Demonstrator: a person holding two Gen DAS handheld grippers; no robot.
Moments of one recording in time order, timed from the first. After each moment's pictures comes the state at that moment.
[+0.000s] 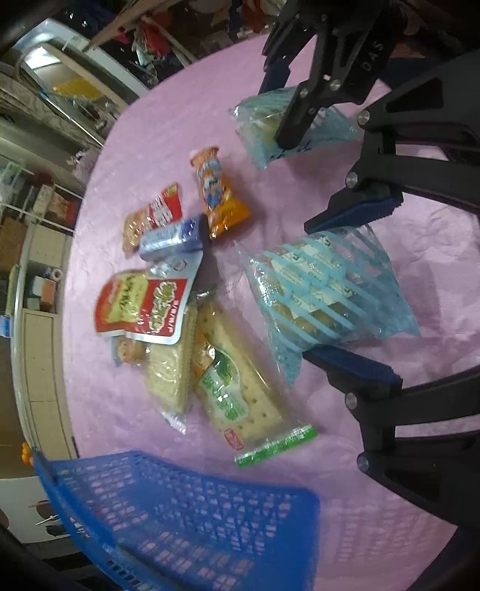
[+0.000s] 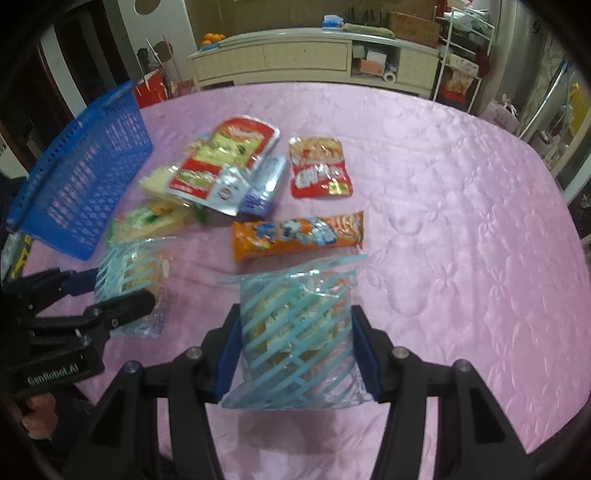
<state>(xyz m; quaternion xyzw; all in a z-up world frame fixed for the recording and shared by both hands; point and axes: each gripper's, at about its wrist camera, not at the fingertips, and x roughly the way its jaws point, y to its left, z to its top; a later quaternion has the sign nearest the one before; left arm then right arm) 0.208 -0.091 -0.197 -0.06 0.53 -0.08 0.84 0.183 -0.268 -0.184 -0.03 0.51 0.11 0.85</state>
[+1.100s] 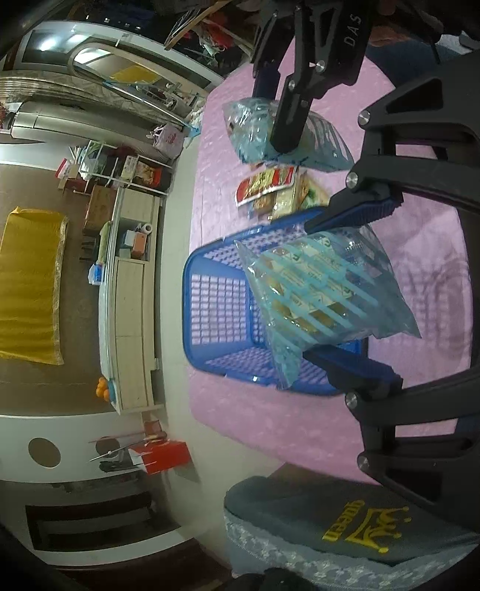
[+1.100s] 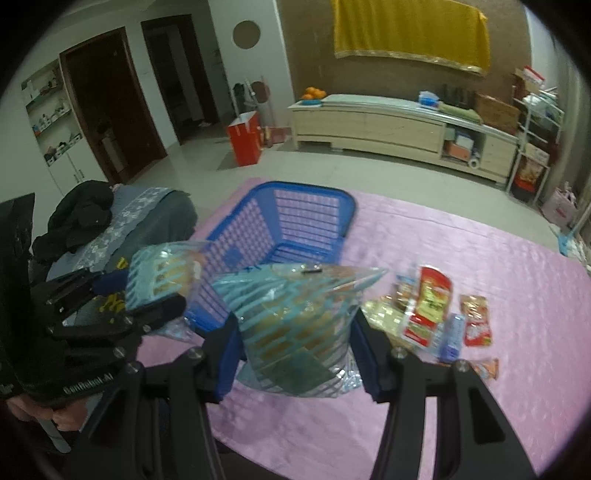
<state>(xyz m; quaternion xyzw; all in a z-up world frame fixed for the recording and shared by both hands) 0.140 0.109 -0.040 -0.04 0.40 -0.01 0.92 0.169 -0.062 -0.047 -0.05 0.41 0.25 0.88</state>
